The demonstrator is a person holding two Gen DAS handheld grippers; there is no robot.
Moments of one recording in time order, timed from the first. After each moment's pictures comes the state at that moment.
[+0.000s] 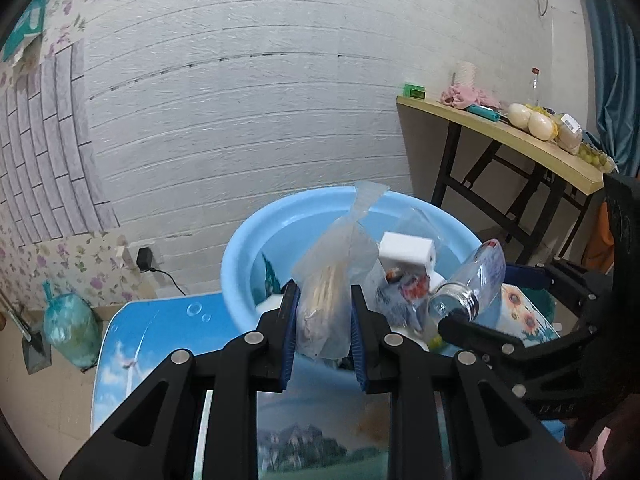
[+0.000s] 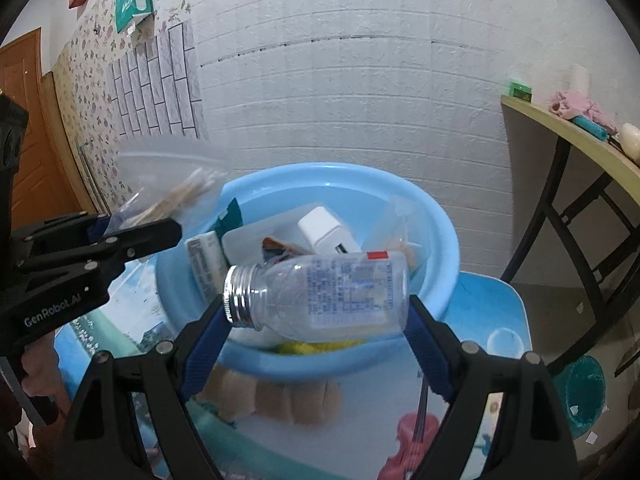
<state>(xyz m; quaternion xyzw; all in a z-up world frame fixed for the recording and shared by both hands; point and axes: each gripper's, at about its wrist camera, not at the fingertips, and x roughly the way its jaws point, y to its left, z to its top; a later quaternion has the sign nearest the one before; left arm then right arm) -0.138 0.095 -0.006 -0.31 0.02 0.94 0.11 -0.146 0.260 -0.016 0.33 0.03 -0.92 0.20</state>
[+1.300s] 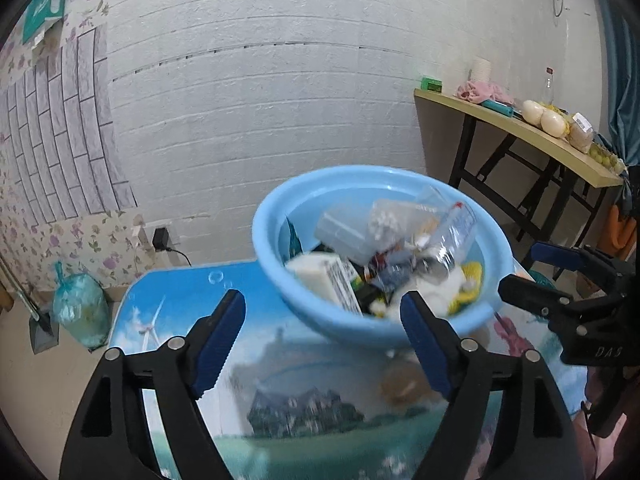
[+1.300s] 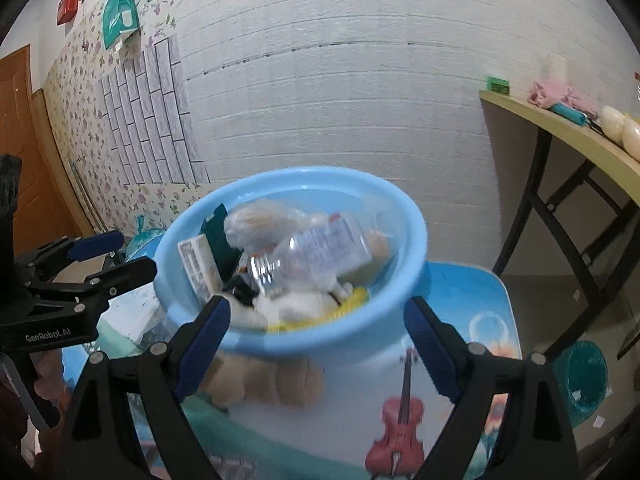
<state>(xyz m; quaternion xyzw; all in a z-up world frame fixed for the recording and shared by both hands) -0.103 0.076 -0.022 -0.32 0.01 0.94 0.08 -0.121 0.284 -0.013 0.33 0.01 -0.93 0.18</state>
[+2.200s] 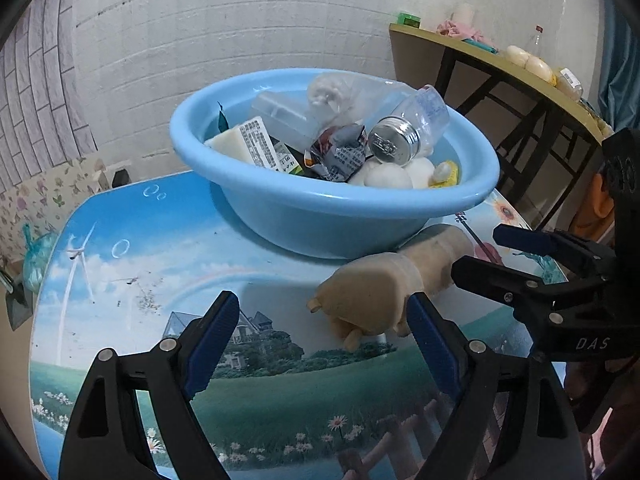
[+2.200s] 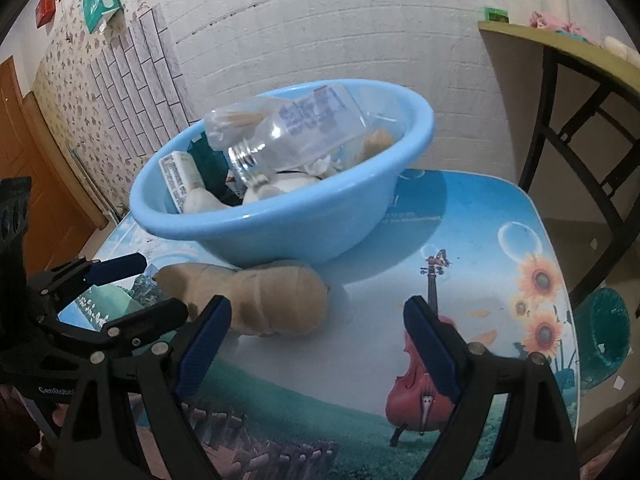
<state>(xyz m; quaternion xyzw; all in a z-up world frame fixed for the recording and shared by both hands) -0.100 0.112 -0.088 -0.42 0.00 0.90 0.13 -0.124 0.292 -0.074 0.41 -0.03 -0.89 0.20</state>
